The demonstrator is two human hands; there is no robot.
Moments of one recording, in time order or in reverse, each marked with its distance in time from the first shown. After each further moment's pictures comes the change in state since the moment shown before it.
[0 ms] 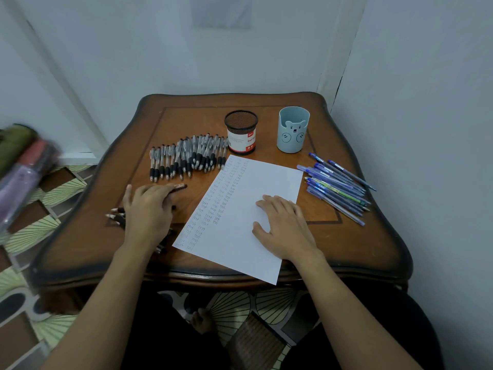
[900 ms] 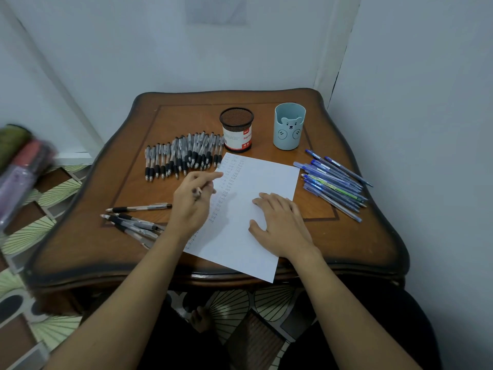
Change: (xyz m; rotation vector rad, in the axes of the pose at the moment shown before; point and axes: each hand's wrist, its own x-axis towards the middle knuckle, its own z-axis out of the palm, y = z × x) left_hand 0.007 0.066 0.033 -0.664 -0.080 0.076; right_hand -0.001 -0.001 0.000 0.000 0.006 -0.002
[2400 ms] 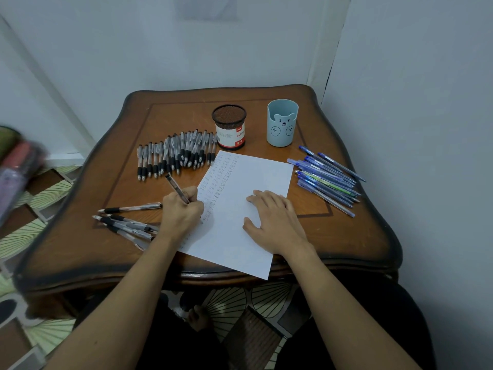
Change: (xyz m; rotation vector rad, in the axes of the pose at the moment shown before) left_hand -0.008 -0.016 0.000 -0.025 0.009 -0.157; right_hand 0.000 -0.001 -0.001 0.006 0.003 0.000
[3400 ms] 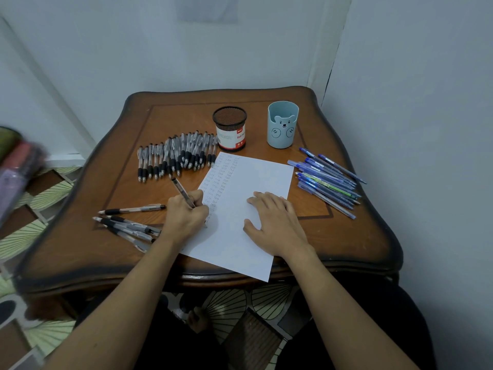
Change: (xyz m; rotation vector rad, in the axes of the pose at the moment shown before) left_hand 0.000 -0.004 0.004 -0.004 -0.068 0.075; right_hand 0.000 0.001 0.000 0.001 0.006 0.003
